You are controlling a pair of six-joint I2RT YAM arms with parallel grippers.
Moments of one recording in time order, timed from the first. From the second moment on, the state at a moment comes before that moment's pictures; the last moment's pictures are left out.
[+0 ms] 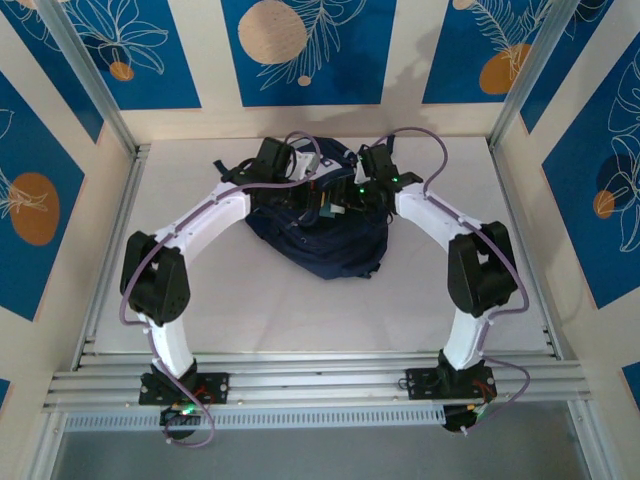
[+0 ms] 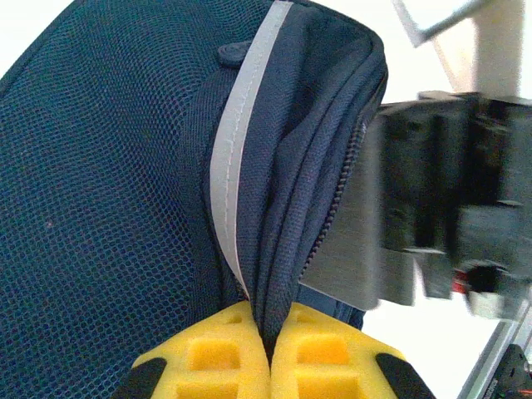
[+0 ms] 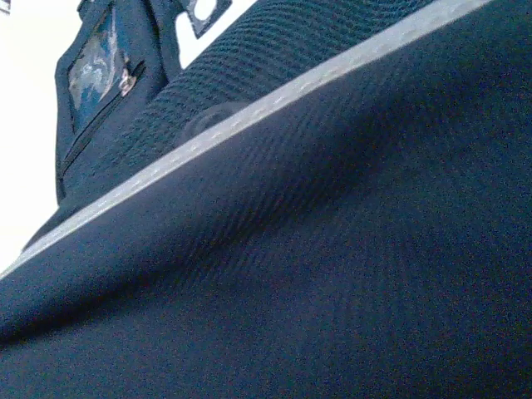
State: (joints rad) left arm -0.54 1.83 1.60 -0.56 0.41 -0.33; right arm 0.41 1.84 1.44 -0.48 -0.29 0.59
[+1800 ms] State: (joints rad) left arm -0.38 1.74 1.08 -0.02 0.41 -0.43; right arm 0.56 1.38 0.84 -0.34 -0.11 0.85
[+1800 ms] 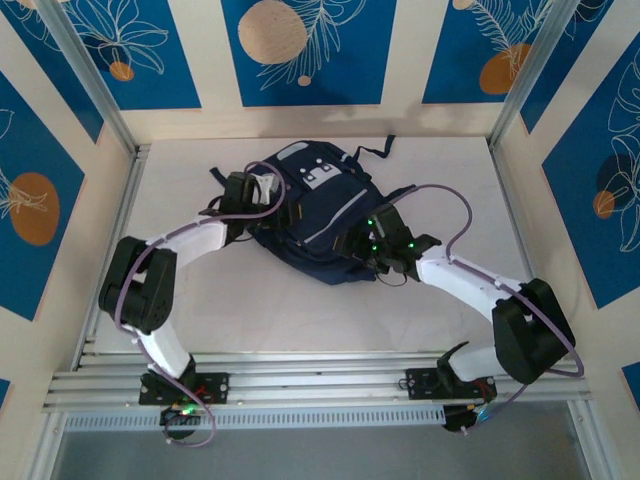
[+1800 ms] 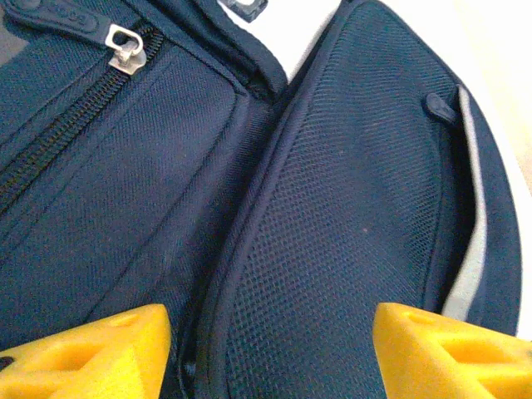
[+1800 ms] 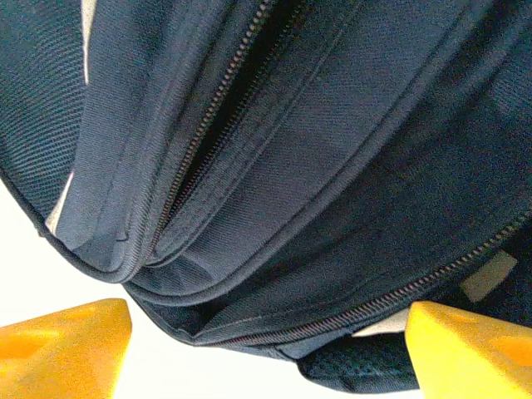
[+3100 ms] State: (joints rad) left arm -0.60 1.73 0.97 0.23 0.38 -0.79; right arm 0.86 1.69 1.17 -0.77 0.41 1.19
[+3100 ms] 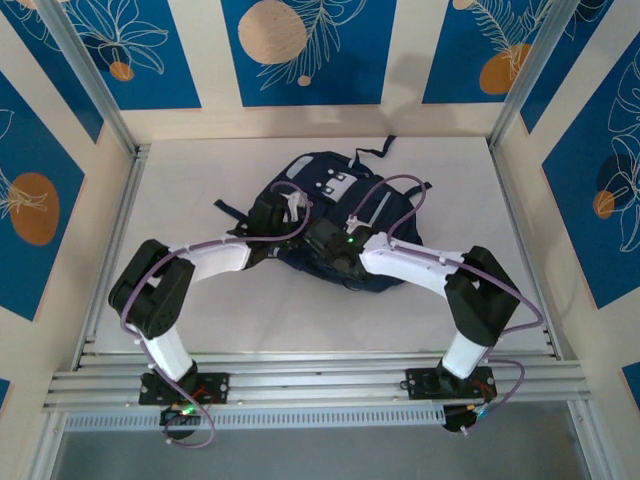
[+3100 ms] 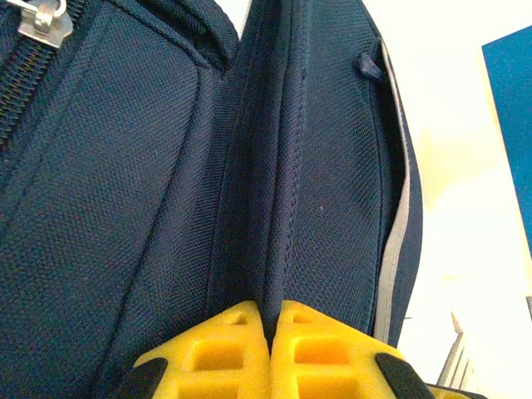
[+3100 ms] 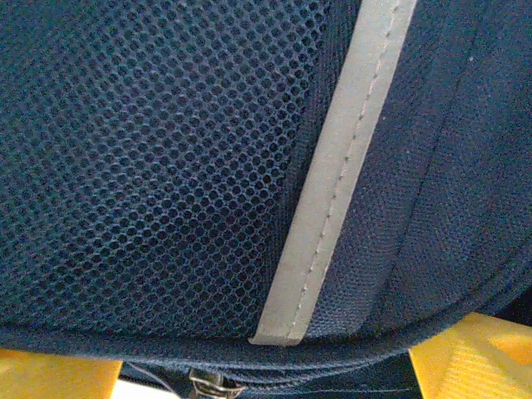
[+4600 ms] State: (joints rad) left arm -0.56 1.76 0.97 0.29 0.43 -0.81; right arm 0.66 1.40 0.91 -0.48 0.06 0.96
